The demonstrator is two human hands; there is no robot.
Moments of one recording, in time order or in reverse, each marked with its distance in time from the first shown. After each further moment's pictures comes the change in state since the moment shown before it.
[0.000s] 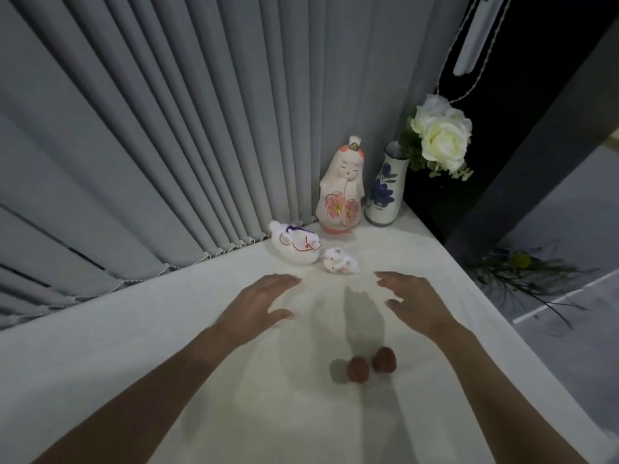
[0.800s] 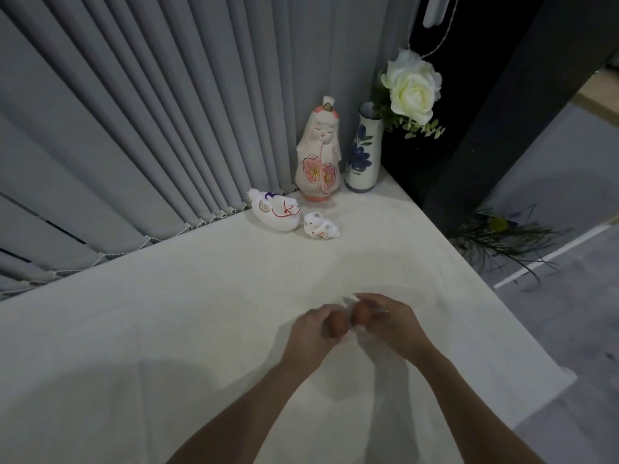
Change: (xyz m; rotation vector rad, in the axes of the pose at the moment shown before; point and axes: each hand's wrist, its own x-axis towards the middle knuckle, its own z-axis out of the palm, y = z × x) left_hand -0.032 0.104 0.120 -0.450 0.023 -0.301; right_hand -0.073 0.054 0.066 0.413 0.033 0.035
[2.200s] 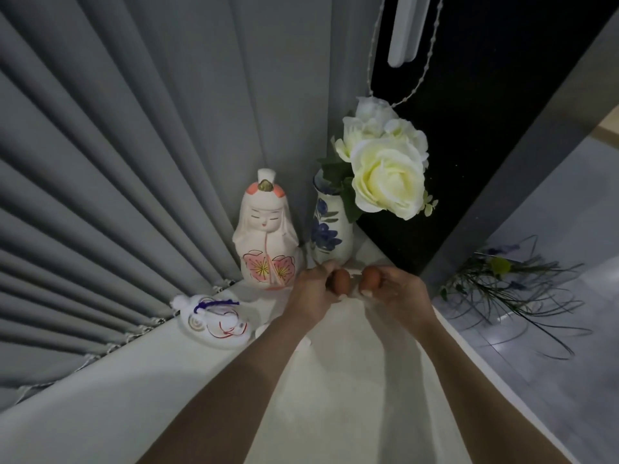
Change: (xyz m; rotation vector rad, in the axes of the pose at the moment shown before) left_hand 0.275 0.064 -0.012 0.196 -0.051 0.164; right_hand 0.213 0.000 -0.095 0.197 0.237 0.006
